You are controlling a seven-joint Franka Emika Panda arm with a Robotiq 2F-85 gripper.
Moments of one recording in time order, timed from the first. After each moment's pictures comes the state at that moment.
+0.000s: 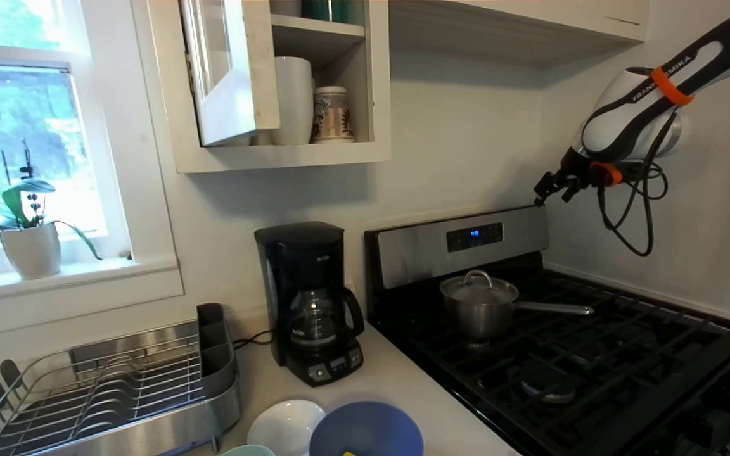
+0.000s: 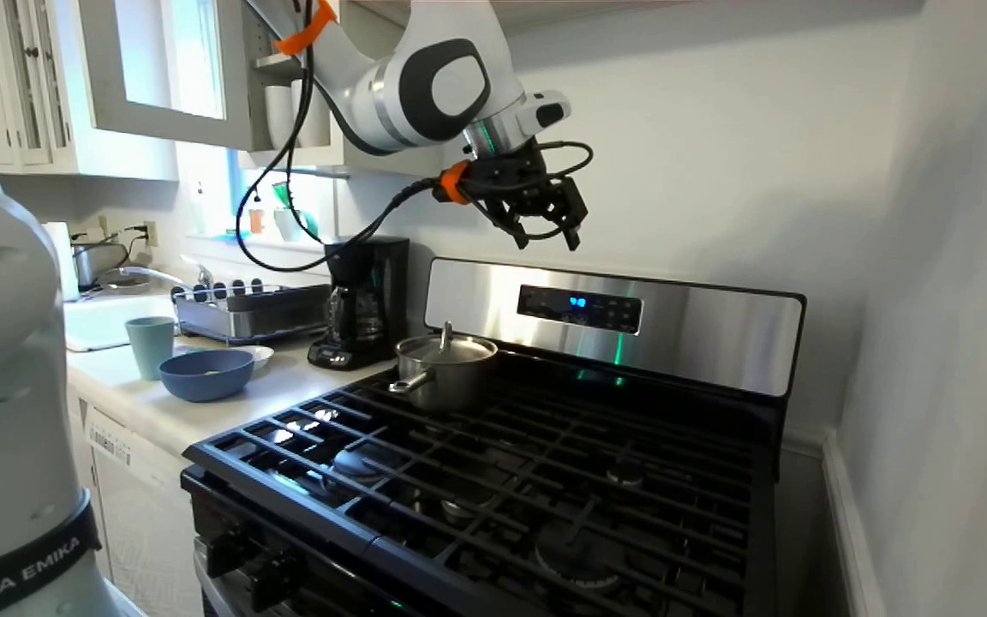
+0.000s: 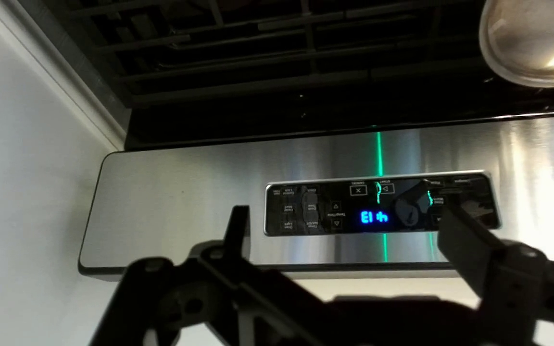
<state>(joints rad) -0.15 -0.23 -0.20 -2.44 -0.07 2.87 -0.09</state>
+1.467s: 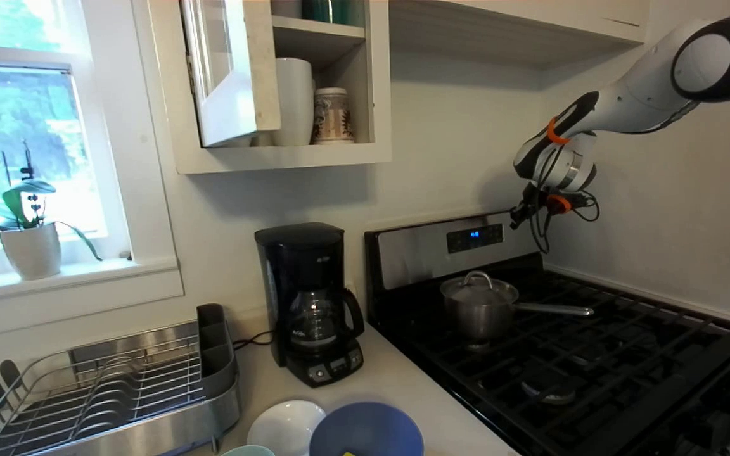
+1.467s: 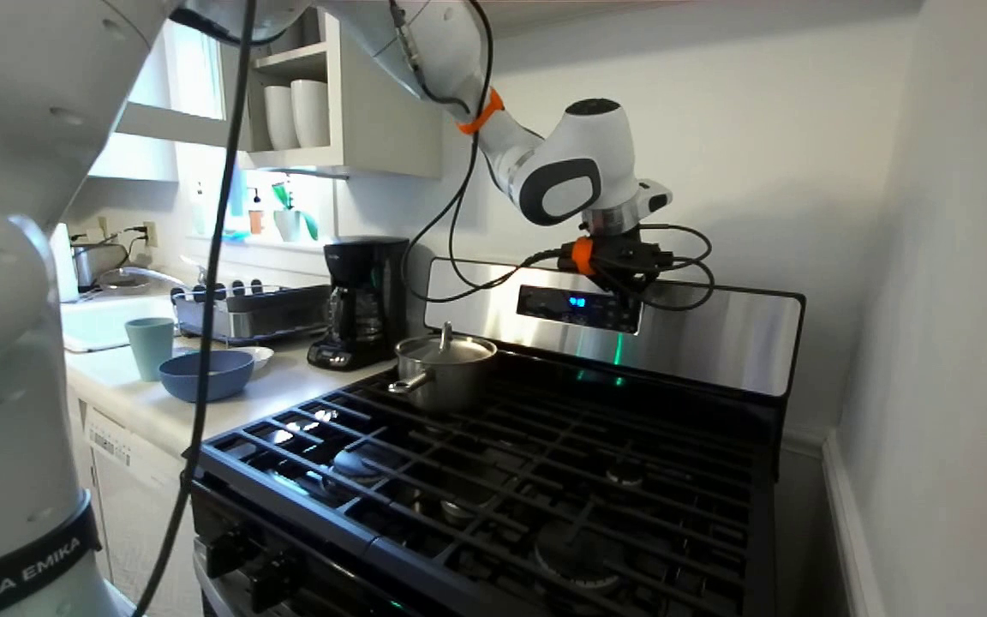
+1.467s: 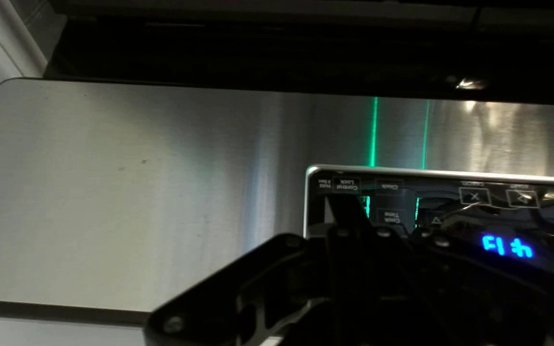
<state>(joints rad) -0.20 0.44 -0.20 -1.78 0.57 2.78 -0.82</state>
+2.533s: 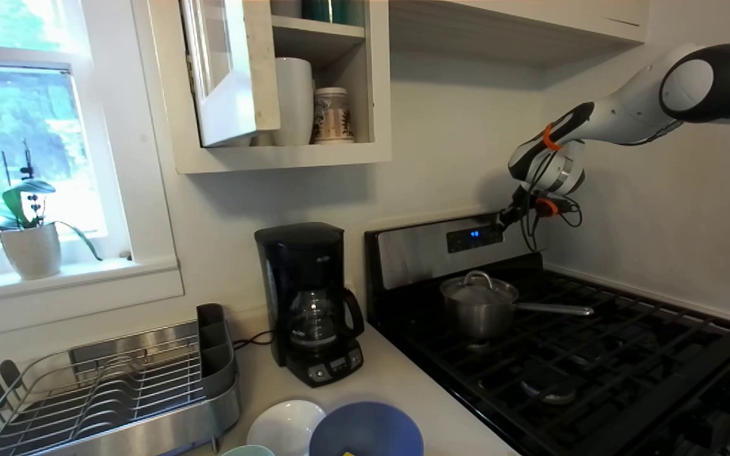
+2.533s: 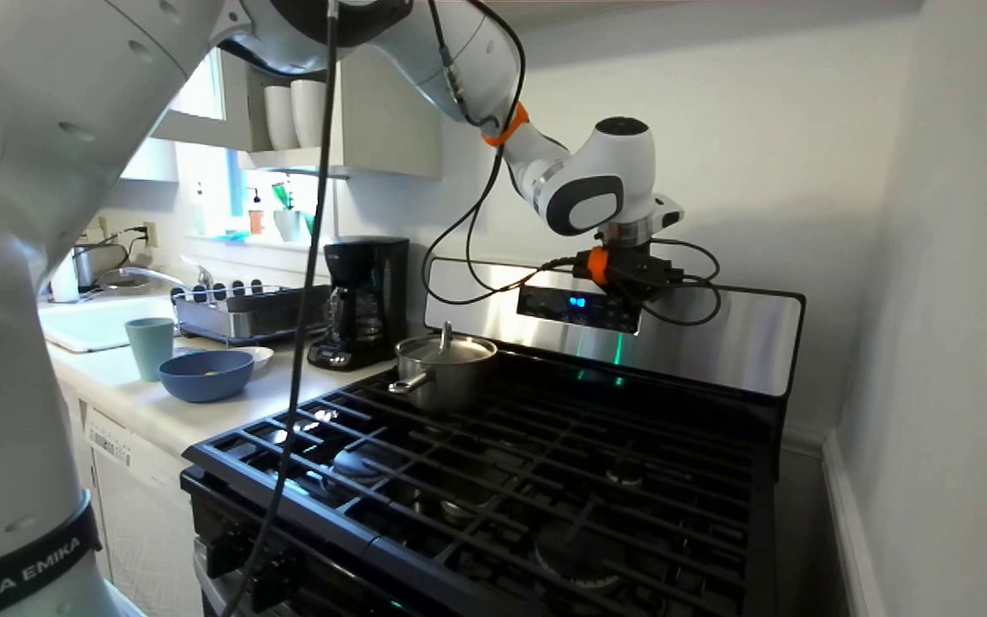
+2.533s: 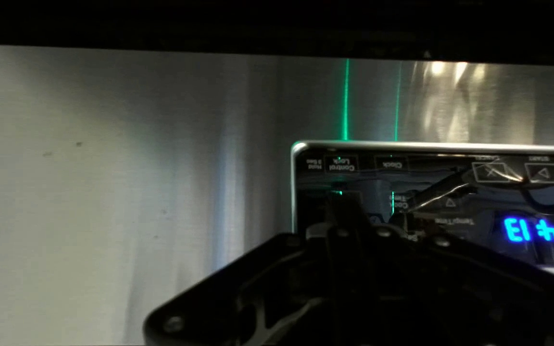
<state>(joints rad) -0.40 0.57 0.03 -1.59 0.50 2.69 -0.80</state>
